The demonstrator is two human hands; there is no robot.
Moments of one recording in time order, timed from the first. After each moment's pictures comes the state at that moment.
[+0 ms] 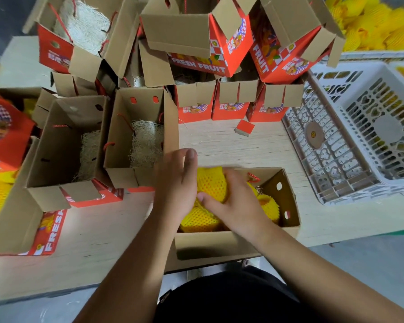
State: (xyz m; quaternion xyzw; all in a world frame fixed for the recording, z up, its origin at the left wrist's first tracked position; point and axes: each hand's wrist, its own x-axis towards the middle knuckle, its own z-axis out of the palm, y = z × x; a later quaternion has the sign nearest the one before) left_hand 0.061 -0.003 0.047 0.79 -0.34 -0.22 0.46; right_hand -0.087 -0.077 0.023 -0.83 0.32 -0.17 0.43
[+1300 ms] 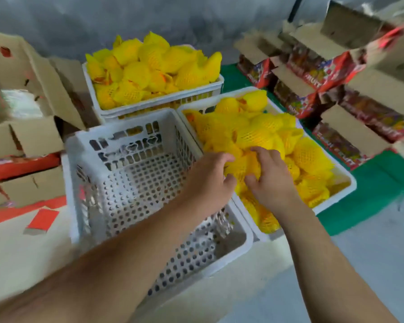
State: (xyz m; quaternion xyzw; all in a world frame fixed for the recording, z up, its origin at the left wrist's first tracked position) left_hand -0.363 -0.586 0.080 0.66 -0.65 -0.22 0.31; right_hand -0.534 -0.650 0.058 -0.80 0.55 -0.18 0.17
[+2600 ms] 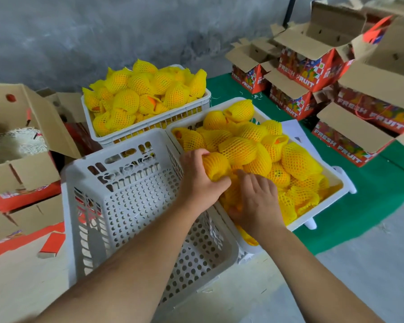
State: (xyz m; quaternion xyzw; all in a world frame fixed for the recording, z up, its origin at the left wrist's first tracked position) left_hand -0.384 -0.628 0.065 0.69 -0.53 -0.26 0.41; right_hand -0.551 -0.631 0.033 -0.83 0.51 -0.20 0.01
